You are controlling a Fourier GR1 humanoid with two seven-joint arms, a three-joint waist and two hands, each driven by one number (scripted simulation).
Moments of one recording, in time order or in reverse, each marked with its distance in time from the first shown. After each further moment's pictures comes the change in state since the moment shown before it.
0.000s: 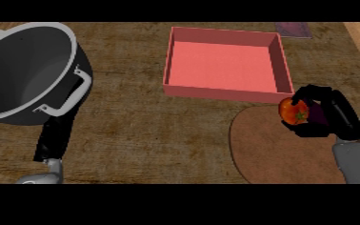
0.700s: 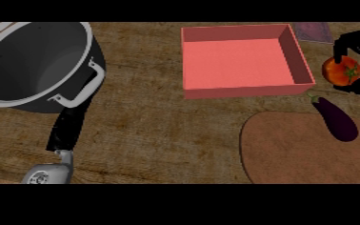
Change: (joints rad) left arm -0.066 -0.016 -0.044 0.023 -0.013 -0.023 0.003; right arm -0.487 -0.350 0.084 0.399 0.175 0.291 -0.194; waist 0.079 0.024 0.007
